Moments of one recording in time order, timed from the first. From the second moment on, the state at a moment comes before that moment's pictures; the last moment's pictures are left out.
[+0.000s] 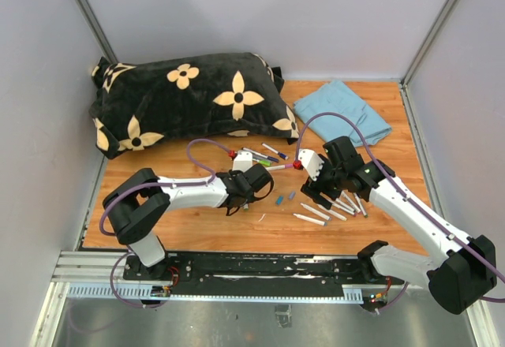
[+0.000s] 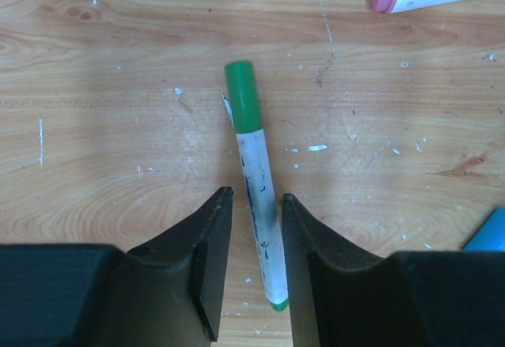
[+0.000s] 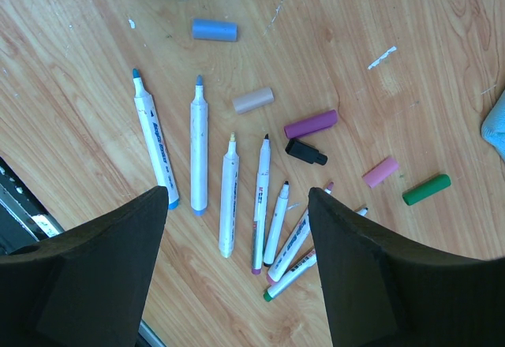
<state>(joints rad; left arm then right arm) -0.97 1.65 0.88 -0.34 -0.56 -0.86 0.54 1.09 0.86 -0.80 -0.18 -0.56</state>
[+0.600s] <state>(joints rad) -0.96 1.65 0.86 -0.28 -0.53 -0.84 0.54 1.09 0.86 -0.80 -0.21 -0.56</state>
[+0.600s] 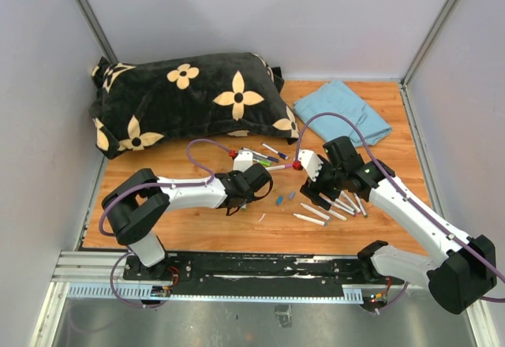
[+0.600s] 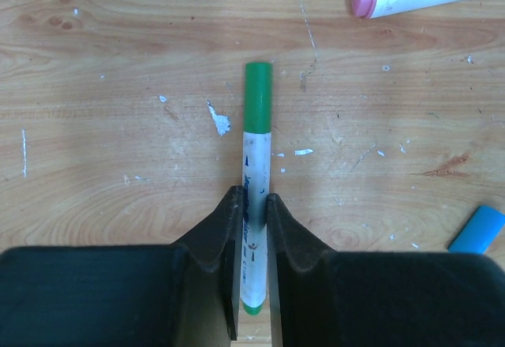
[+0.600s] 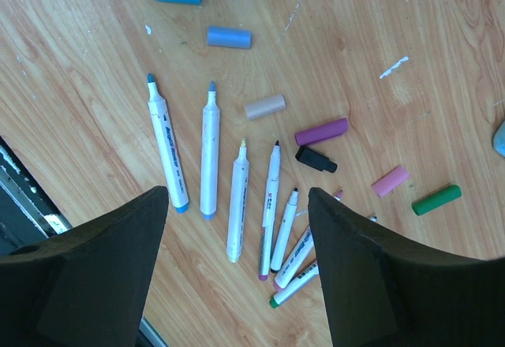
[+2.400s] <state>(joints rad) -0.92 1.43 0.64 -0.12 -0.38 -0.82 0.54 1.11 0.91 -0.78 -0.55 -0.53</state>
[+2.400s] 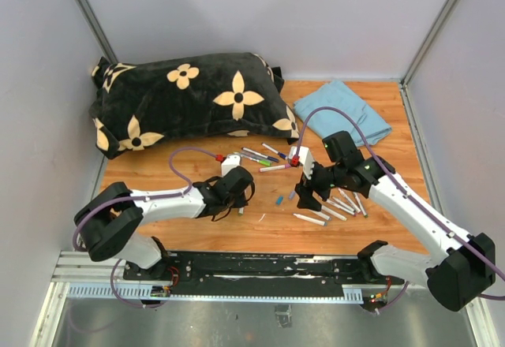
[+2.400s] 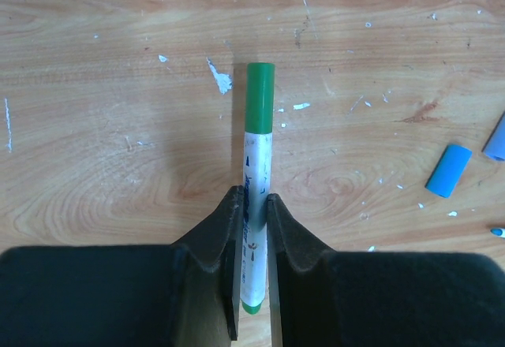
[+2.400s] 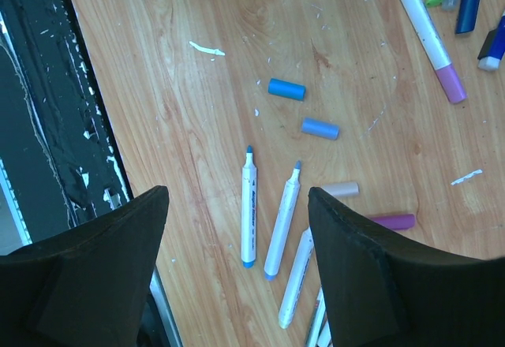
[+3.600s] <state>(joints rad) -0.92 1.58 0.77 -0.15 -0.42 -0.81 0.54 1.16 0.91 -0.76 -0.64 -0.50</state>
